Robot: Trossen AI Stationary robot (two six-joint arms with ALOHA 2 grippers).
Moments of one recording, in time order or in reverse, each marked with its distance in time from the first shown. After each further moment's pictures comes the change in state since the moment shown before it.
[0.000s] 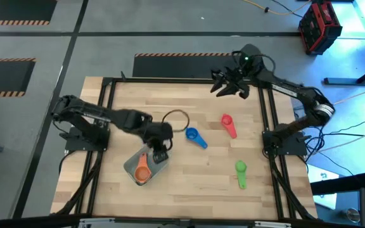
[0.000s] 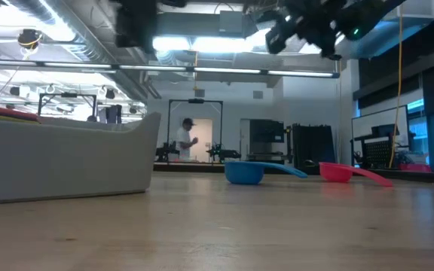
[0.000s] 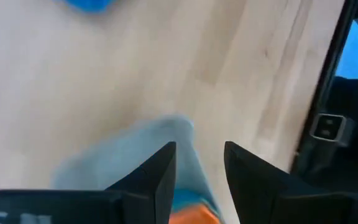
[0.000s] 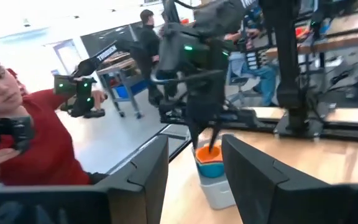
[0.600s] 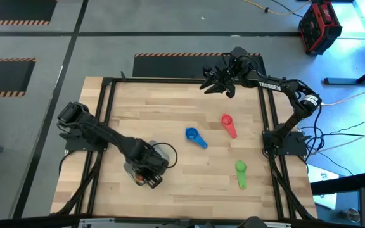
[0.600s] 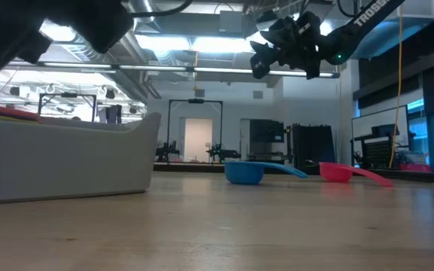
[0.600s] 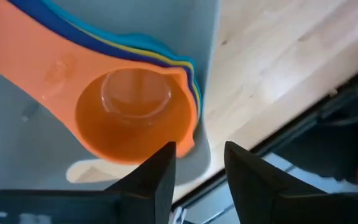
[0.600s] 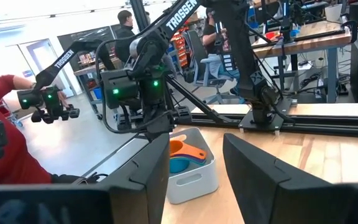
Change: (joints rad) left arm -0.260 0.142 -0.100 -0.051 0.218 -0.677; right arm -0.005 0.202 0.000 0.218 0.086 -0.015
